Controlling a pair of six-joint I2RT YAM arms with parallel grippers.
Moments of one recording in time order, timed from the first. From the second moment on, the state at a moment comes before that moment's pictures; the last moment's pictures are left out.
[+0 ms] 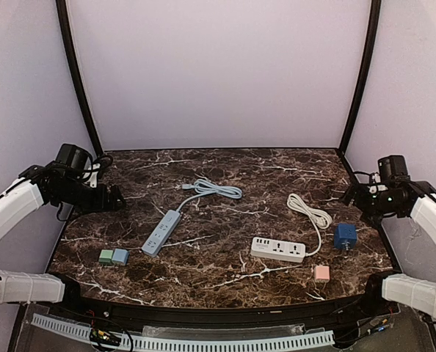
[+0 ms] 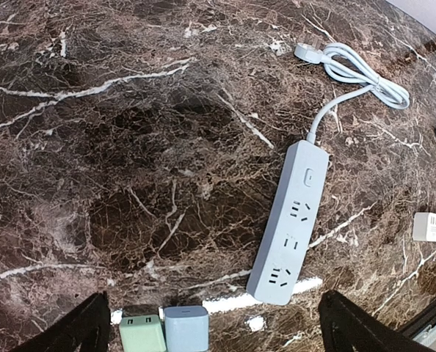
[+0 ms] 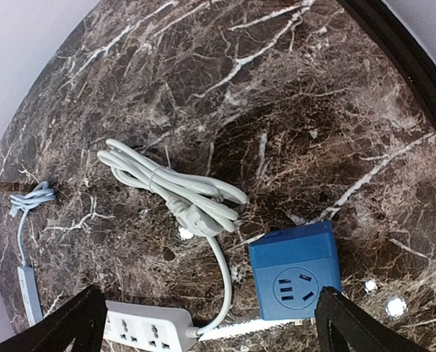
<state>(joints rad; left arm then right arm) -0.24 1.06 0.92 -0.84 0.13 -0.30 0.02 0.88 0.75 -0.78 -0.15 0.62</state>
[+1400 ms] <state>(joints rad) -0.25 1.08 0.92 -0.84 0.08 -0.32 0.12 1.37 0.85 -1.02 0.03 0.56</state>
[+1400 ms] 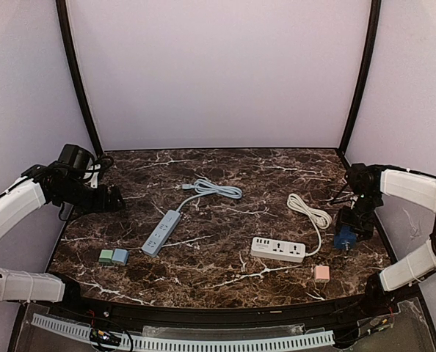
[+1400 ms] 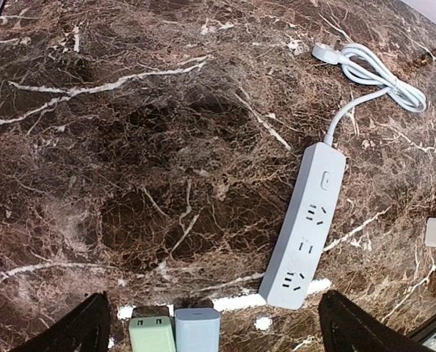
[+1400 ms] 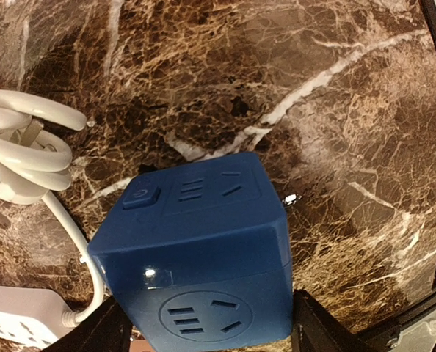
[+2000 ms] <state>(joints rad) -0.25 1.08 0.92 -0.84 0.08 -0.32 0.14 1.38 0.84 -1.00 0.04 0.57</state>
